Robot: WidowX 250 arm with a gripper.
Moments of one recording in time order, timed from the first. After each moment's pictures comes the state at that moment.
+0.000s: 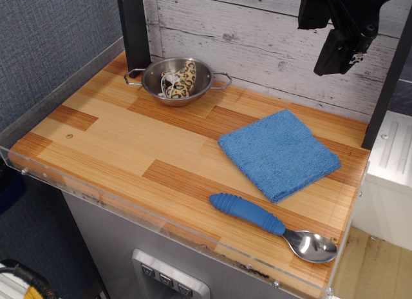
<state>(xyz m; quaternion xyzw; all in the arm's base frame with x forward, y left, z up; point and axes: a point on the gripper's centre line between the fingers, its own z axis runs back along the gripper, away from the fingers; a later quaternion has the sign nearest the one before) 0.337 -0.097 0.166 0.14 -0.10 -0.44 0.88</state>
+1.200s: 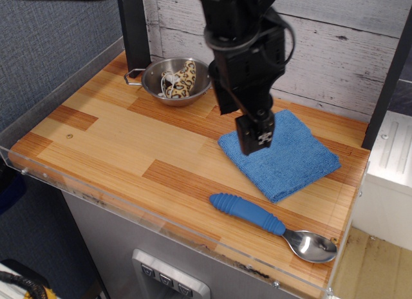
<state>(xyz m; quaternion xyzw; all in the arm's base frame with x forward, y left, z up) 0.278 -0.041 0.106 0.02 -0.15 -0.35 0.92</state>
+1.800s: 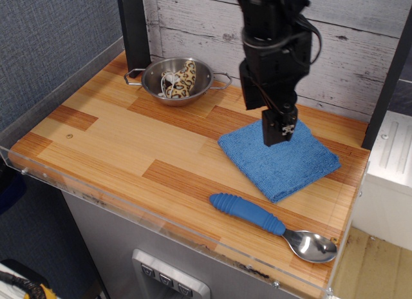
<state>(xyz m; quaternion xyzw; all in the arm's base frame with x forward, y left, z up) 0.322 -0.054 0.080 0.02 -0.12 -0.39 0.91</state>
